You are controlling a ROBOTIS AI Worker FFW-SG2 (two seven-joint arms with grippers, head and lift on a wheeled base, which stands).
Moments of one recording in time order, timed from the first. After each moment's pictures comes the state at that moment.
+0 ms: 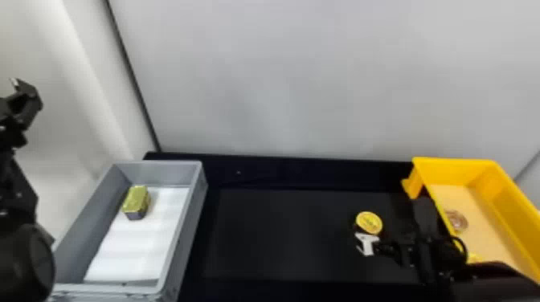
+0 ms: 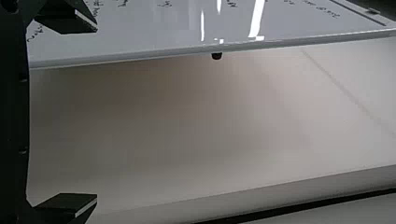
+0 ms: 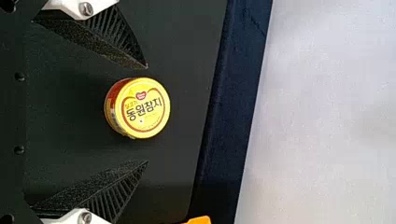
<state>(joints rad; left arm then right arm) 0.01 0.00 0.26 -2.29 -0.22 0.60 0.35 -0.03 -0.23 0.03 -1.41 -0.03 0.54 0.19</state>
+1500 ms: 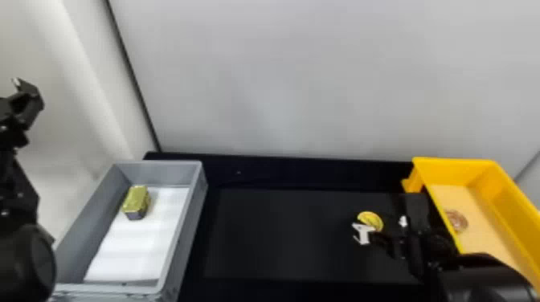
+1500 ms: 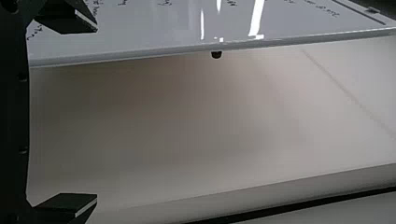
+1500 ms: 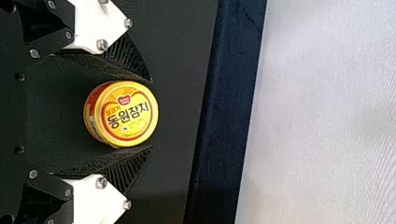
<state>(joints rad) 0.01 0.00 0.26 -2.29 -0.22 0.60 0.35 -0.12 -0.21 0.06 -1.27 -0.06 0.48 0.17</state>
